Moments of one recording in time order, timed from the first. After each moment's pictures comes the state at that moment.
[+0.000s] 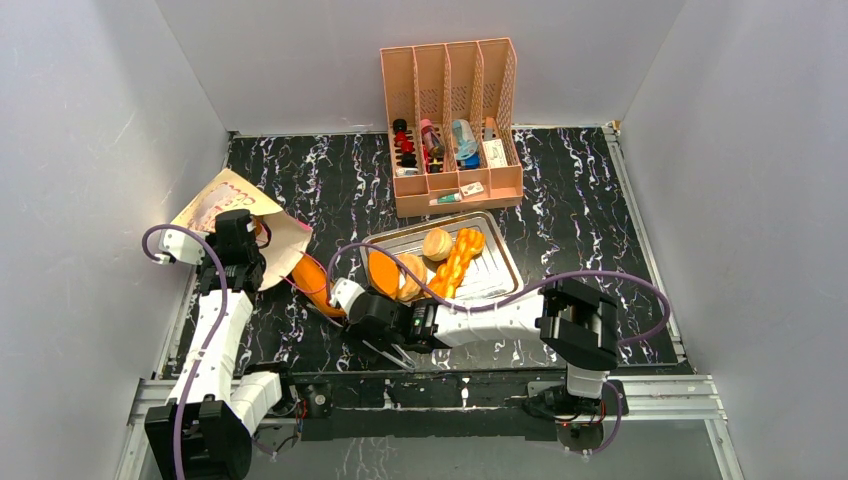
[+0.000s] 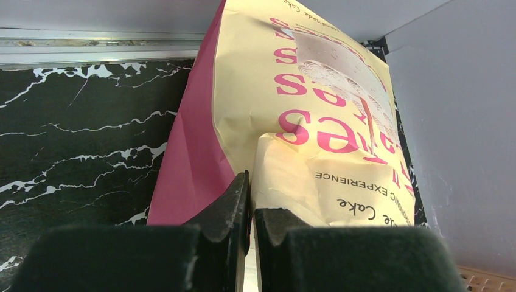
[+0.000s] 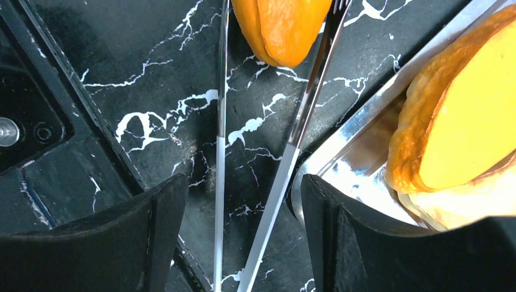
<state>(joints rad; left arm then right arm) 0.09 0.95 0.71 -0.42 -0.77 -1.09 1.33 1.79 1.16 -0.17 0.22 0.15</state>
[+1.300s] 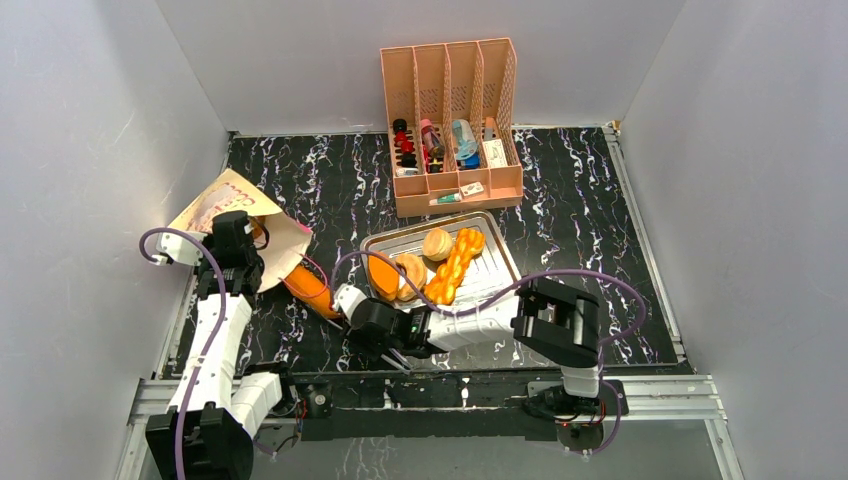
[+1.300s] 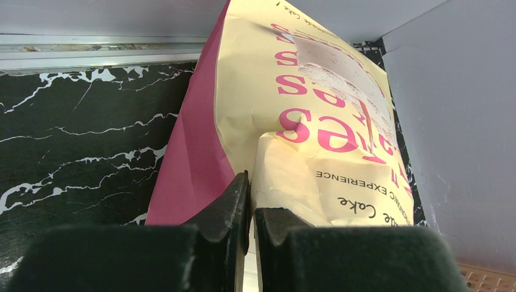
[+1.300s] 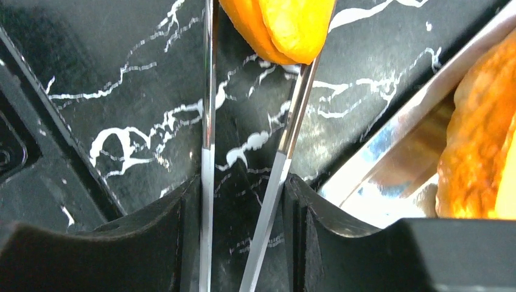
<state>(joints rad) 0.10 0.92 0.71 -0.43 -0.76 -1.07 1.33 1.89 1.11 0.01 0.21 0.18</state>
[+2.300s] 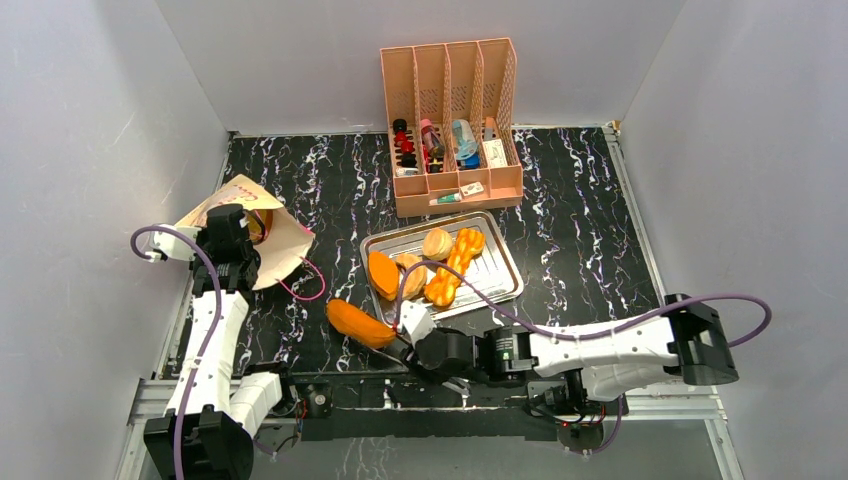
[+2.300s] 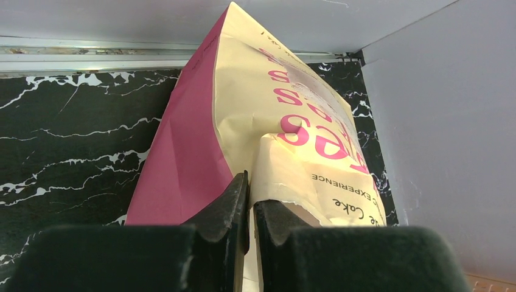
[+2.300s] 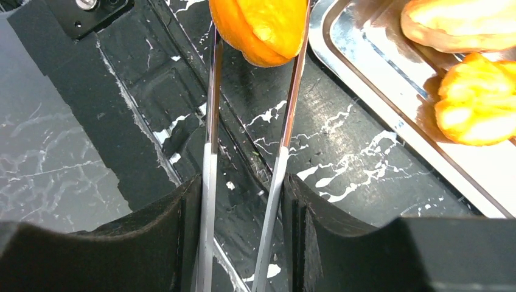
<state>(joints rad) 0.10 0.93 0.78 -0.48 -0.76 -1.10 1.51 1.26 0.79 -0.31 0.31 0.38</state>
